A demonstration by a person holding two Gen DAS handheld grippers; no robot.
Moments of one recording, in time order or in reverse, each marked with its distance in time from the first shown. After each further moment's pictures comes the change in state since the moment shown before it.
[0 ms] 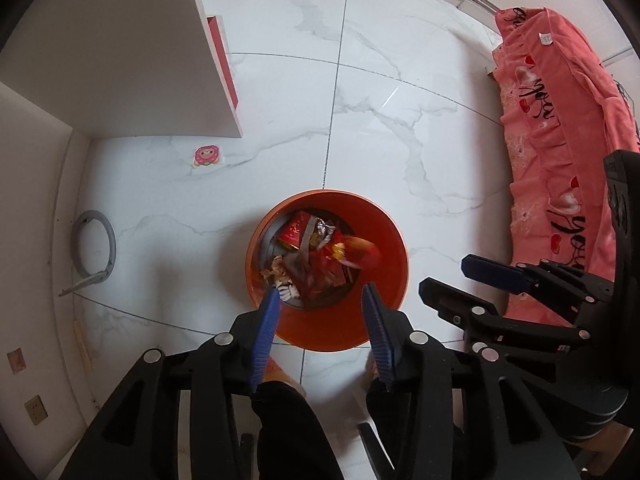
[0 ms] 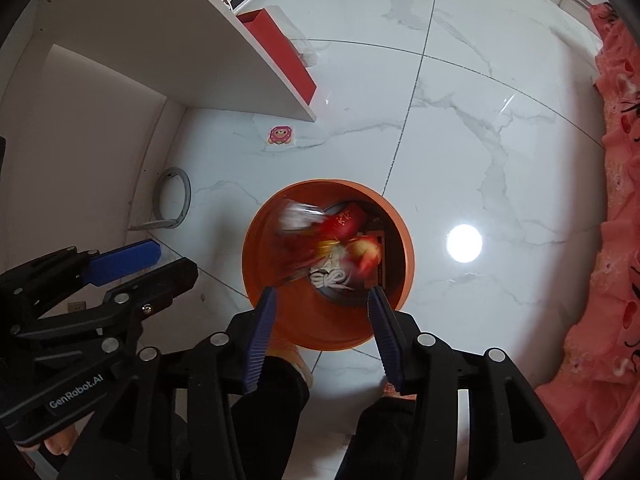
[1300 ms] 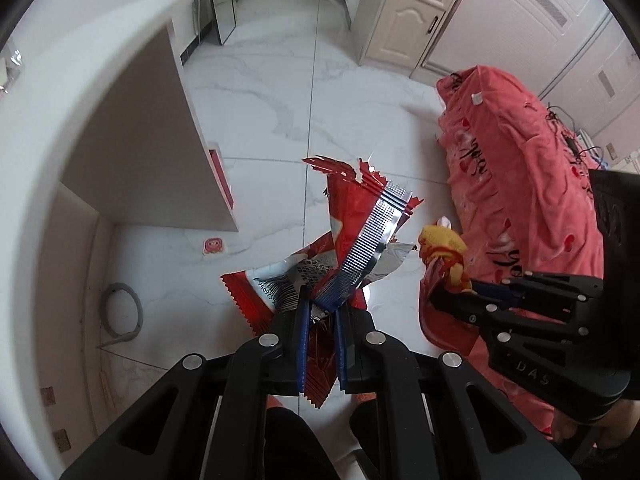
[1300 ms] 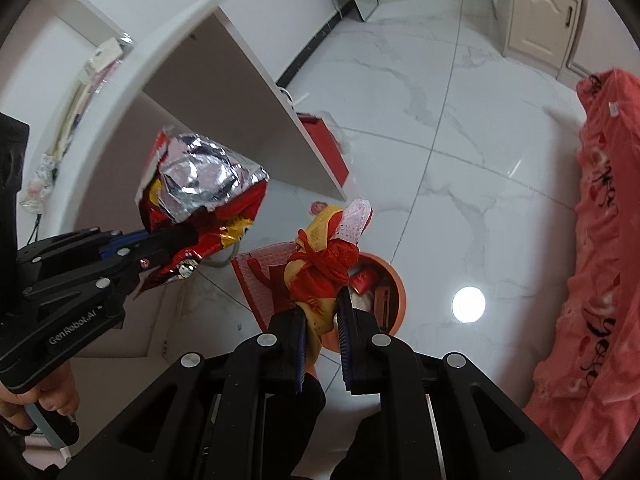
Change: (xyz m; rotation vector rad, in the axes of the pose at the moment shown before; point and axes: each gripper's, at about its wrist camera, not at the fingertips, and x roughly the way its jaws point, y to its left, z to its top) left arm -0.171 -0.039 -0.008 0.091 -0.271 -0.029; right arm -0.209 0.039 -0.018 -0.083 -0.219 0.047
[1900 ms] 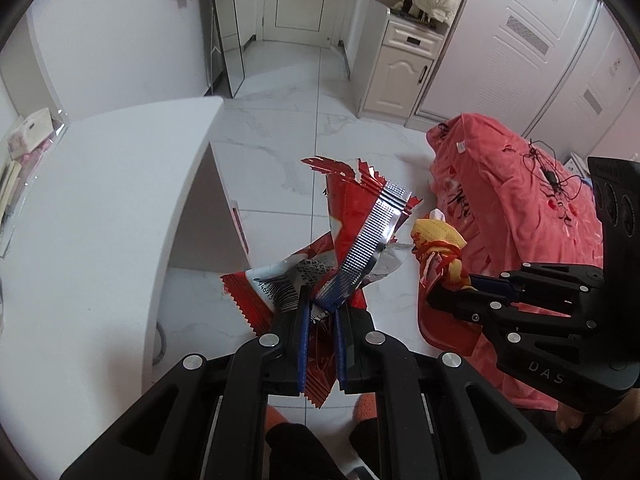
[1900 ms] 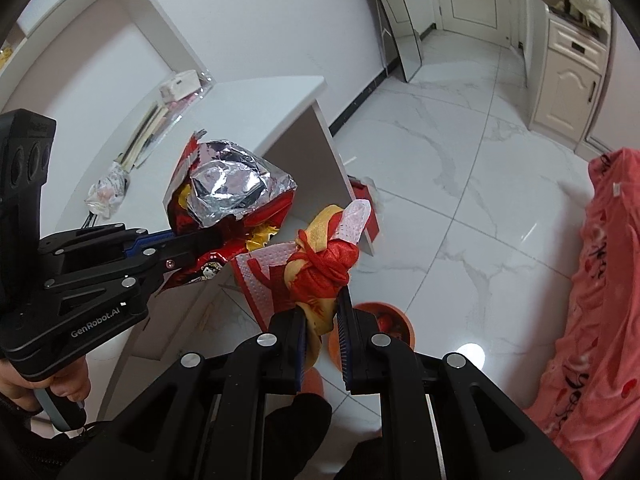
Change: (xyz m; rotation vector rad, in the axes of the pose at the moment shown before) left arm -0.119 -0.012 0.008 0.012 -0.163 0.030; right arm -0.140 0.057 0.009 -0.156 -0.164 0.060
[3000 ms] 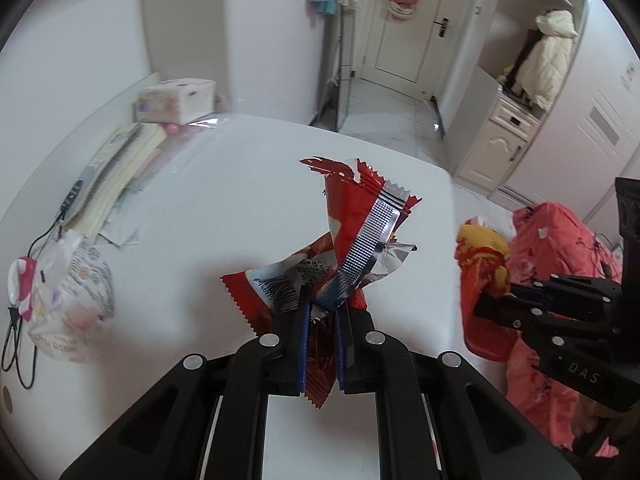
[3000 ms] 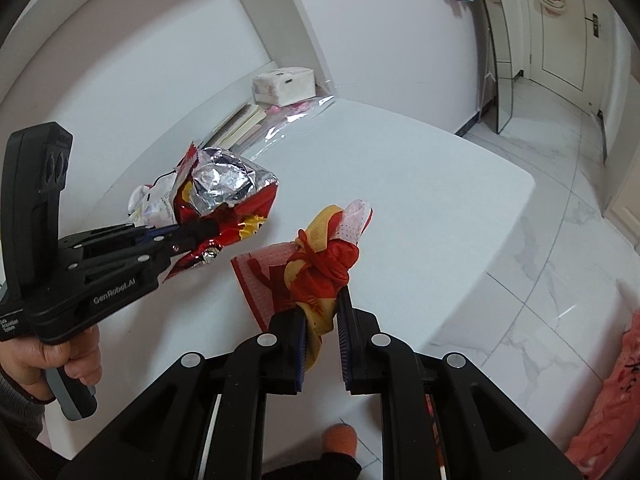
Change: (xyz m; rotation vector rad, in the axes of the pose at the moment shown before) left arm -0.073 0.210 0.007 -0.228 -0.152 0.163; right arm 0.115 0.207 0.137 -0.241 -0.042 0.134
